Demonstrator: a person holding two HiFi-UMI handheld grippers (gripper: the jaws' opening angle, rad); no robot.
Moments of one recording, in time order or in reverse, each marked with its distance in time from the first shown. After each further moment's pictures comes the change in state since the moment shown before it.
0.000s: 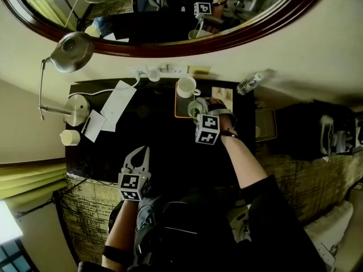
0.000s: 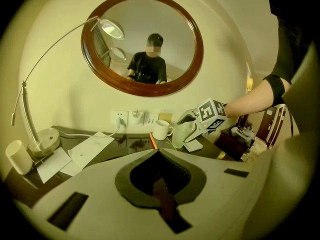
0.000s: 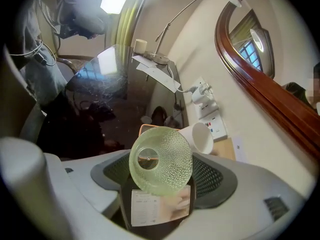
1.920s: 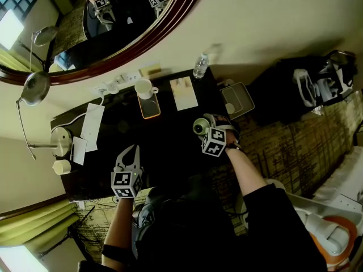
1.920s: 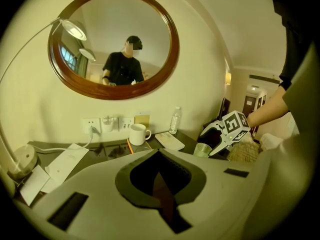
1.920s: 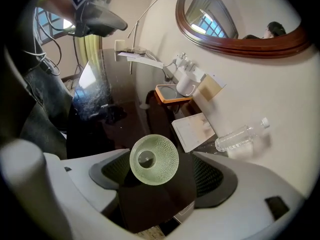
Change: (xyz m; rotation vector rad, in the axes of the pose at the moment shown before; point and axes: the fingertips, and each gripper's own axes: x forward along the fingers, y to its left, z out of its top) left arm 0.024 -0.073 0.020 0.143 0.012 -0.177; right arm -0.085 0.133 -0.158 0.439 0.101 -0.029
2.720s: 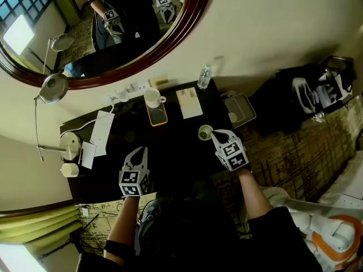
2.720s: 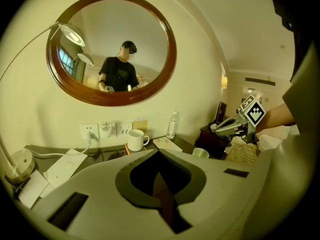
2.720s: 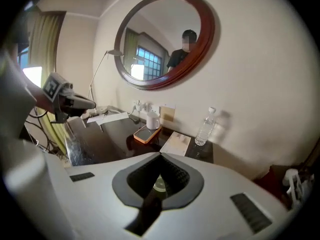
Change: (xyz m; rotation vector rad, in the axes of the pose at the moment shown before) left arm -0.007 0.000 0.016 0.009 -0.055 -0.028; right arm -0.123 -0.017 0.025 0.662 -0.374 -0.135
